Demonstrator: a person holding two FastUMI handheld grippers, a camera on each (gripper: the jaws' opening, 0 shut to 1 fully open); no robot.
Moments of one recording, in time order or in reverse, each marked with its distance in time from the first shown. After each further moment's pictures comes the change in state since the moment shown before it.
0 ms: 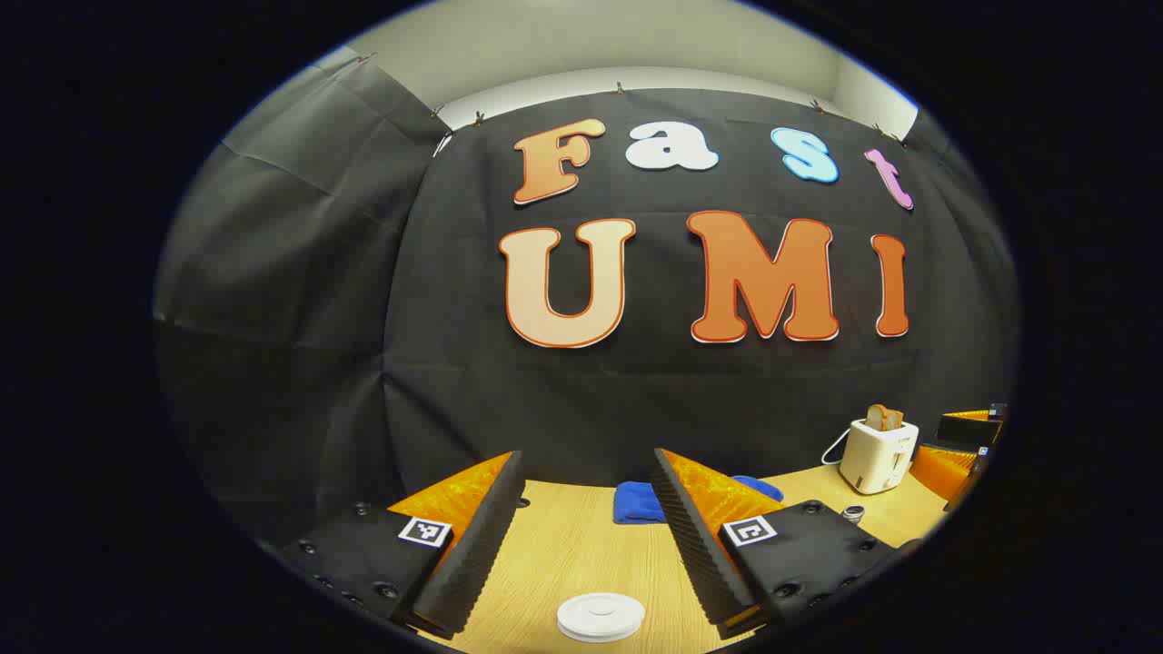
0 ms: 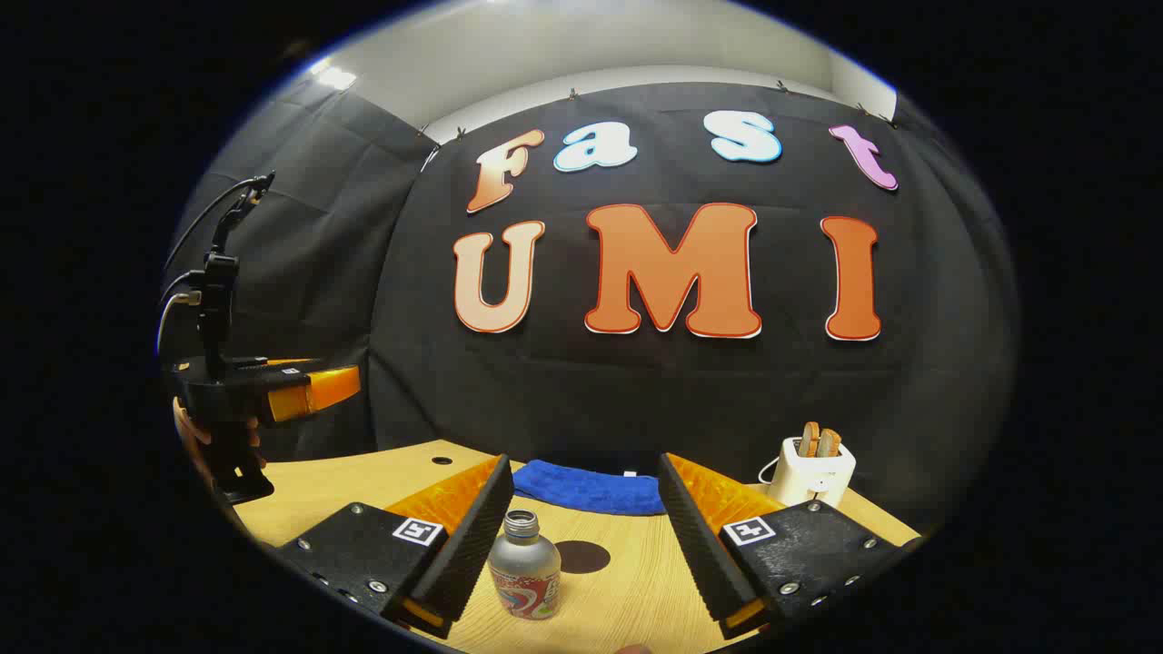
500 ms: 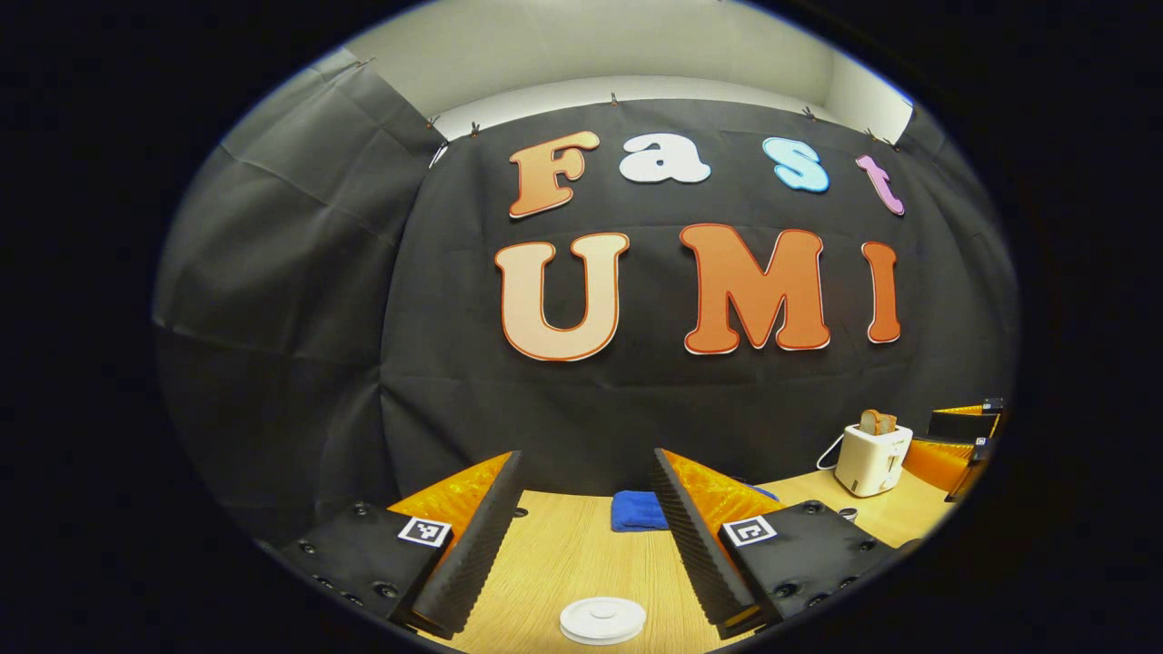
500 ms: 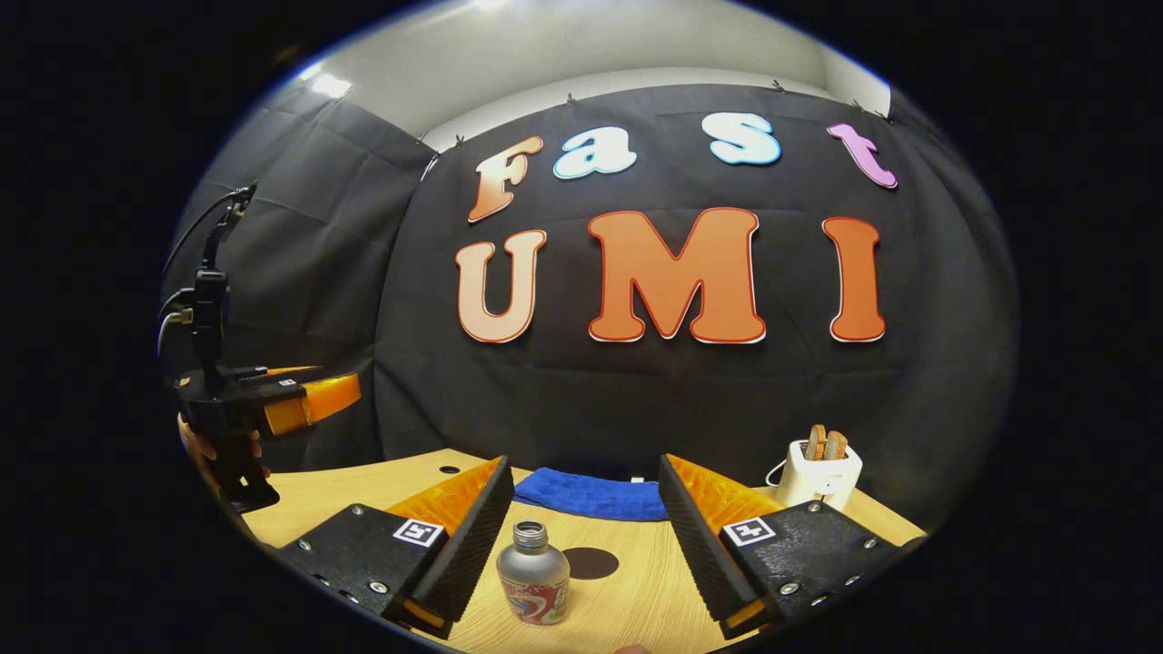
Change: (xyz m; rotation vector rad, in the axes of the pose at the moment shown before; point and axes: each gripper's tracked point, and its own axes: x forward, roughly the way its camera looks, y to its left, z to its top) left arm -0.005 0.003 0.004 0.006 -0.022 -0.014; right arm 0.001 0.009 0.006 0.014 -0.005 0.024
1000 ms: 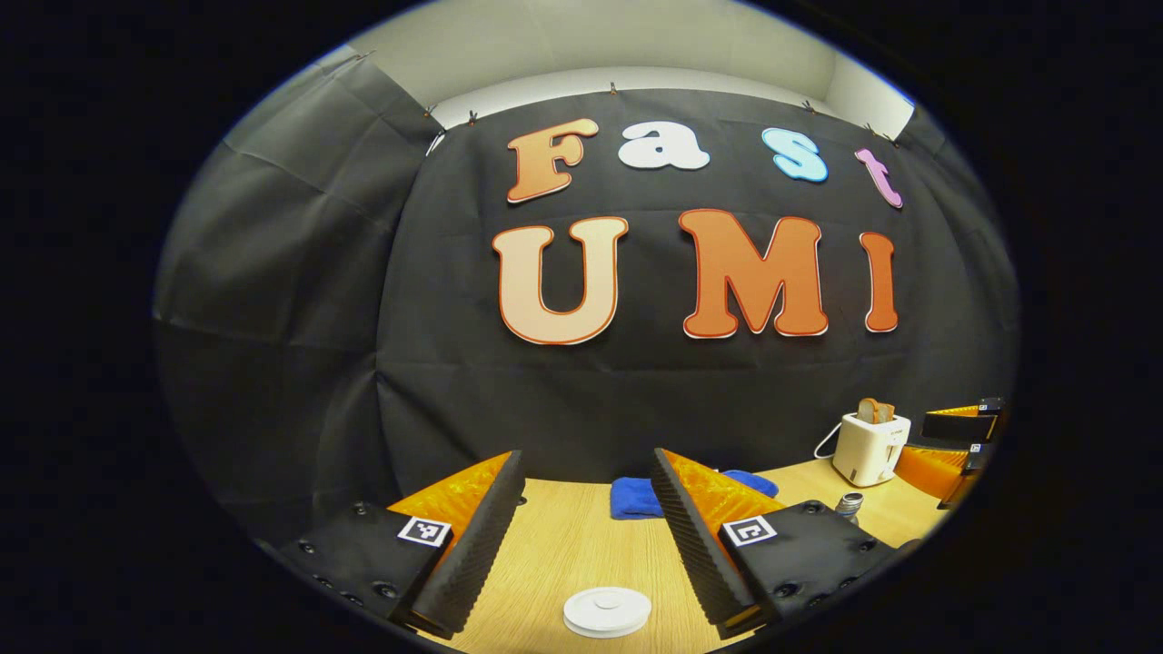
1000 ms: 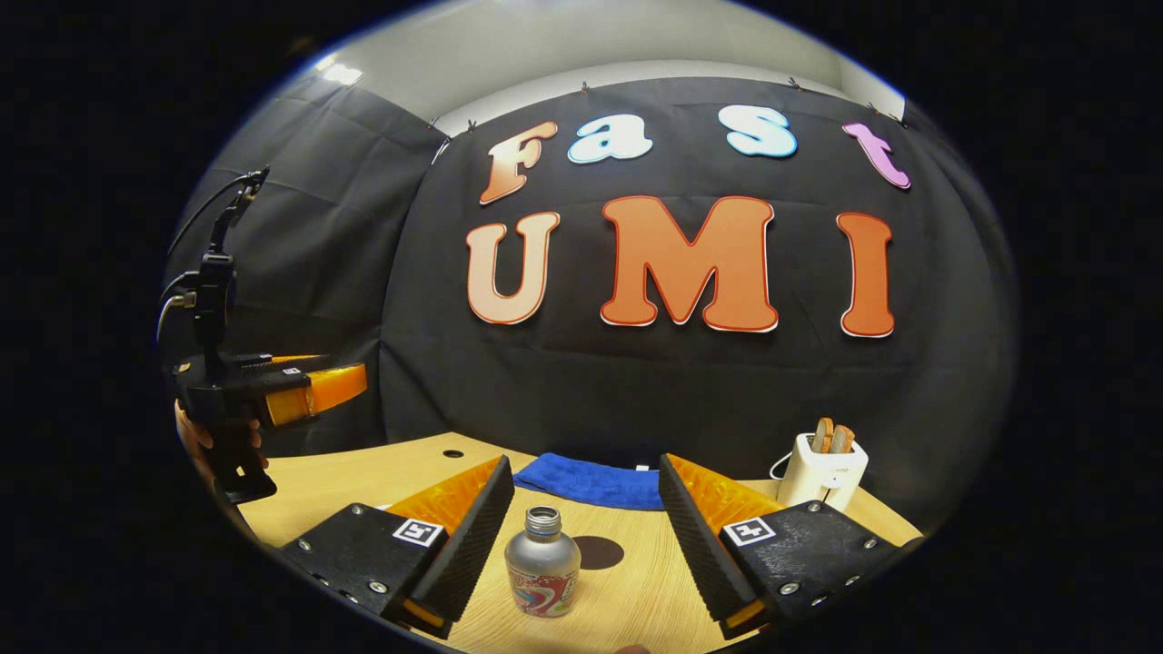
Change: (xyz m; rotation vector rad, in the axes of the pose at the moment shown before) left arm -0.001 0.003 -0.019 0.008 0.044 -0.023; right arm 0.002 0.015 -0.020 -0.033 0.054 0.026
